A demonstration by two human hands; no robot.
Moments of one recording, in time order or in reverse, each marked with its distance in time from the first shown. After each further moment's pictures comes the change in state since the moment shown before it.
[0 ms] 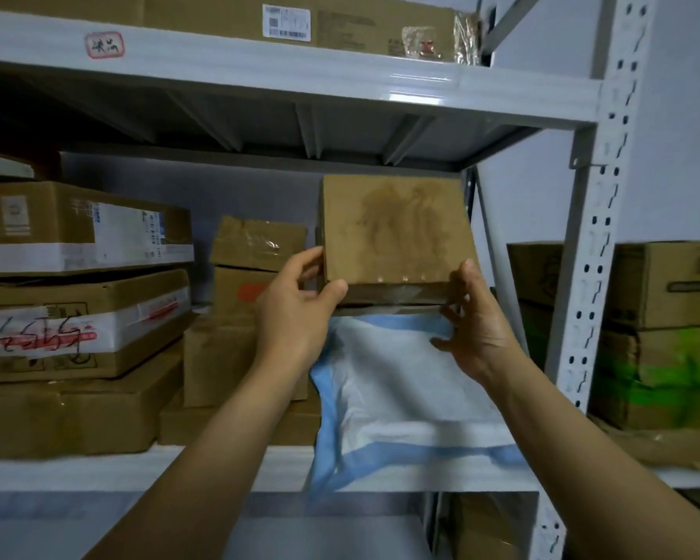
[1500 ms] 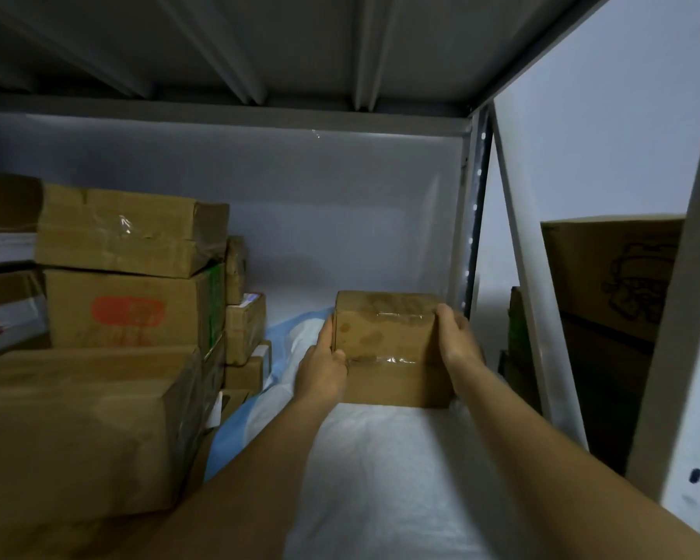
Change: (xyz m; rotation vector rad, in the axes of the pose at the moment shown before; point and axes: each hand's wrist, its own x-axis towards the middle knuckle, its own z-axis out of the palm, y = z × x) left_hand 0.105 -0.222 0.202 0.400 -0.266 -0.347; right_hand 0.241 0.113 -0.101 -0.530 0.296 0.157
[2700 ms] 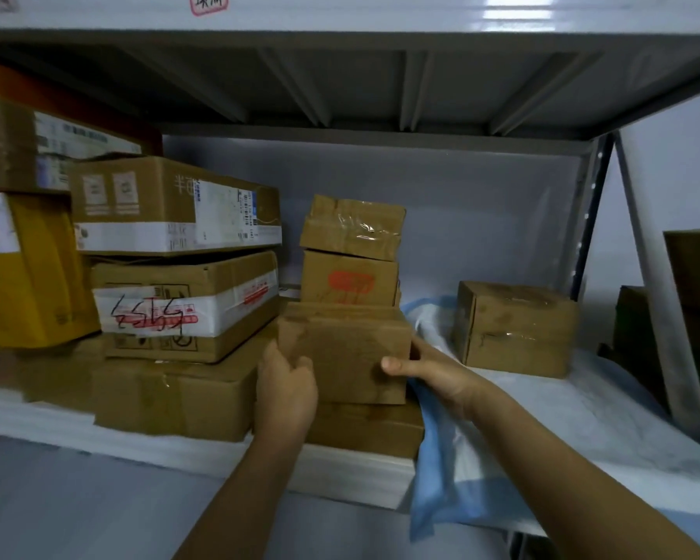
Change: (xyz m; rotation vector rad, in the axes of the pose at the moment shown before) left_hand -0.184 -0.060 -0.253 -0.330 0.382 -0.229; right_hand -0.239 -0.030 0.120 -0.005 -0.977 -0.149
